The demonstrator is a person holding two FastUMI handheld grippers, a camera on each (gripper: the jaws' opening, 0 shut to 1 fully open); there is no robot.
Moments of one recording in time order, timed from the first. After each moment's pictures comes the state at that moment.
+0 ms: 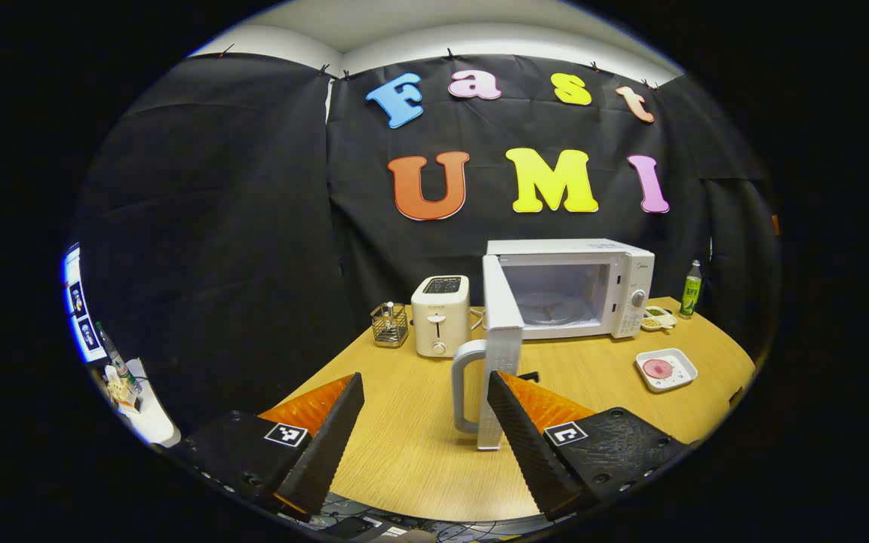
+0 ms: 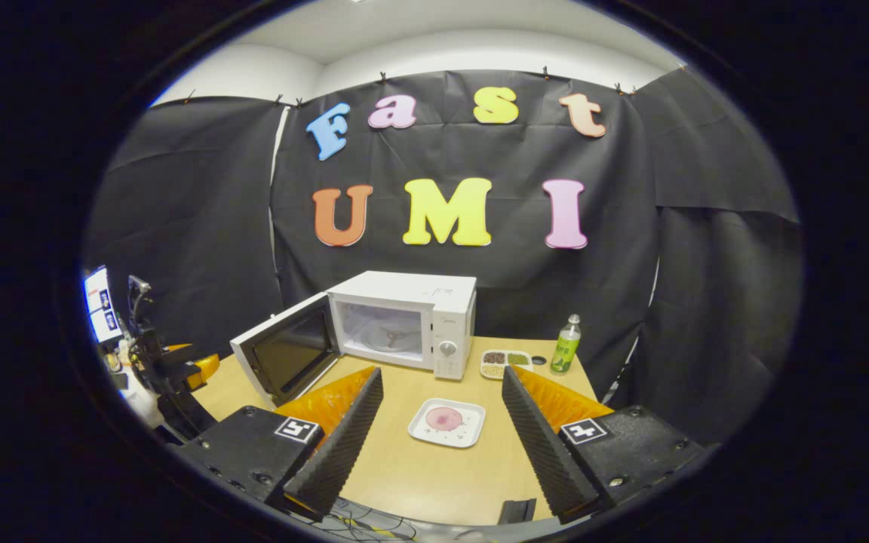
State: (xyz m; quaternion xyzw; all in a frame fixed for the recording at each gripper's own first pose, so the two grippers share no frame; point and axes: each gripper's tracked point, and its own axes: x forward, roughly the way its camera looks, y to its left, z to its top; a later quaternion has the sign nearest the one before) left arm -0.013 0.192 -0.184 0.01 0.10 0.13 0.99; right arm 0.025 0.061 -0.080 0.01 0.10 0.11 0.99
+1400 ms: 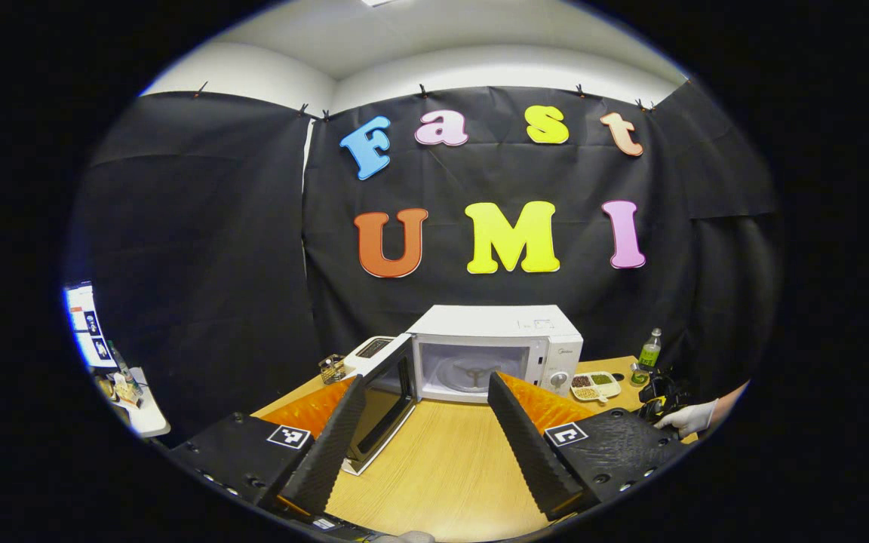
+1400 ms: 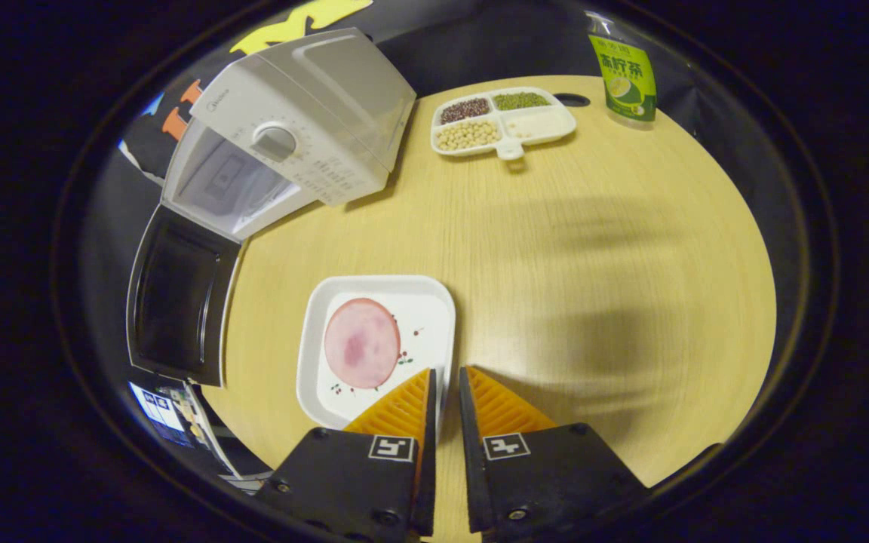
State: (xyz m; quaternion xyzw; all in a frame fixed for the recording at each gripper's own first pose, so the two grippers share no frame) left arm 0.024 0.013 -0.042 0.00 0.05 0.16 0.99; right arm 0.246 0.043 -0.397 0.19 0.55 0.14 0.80
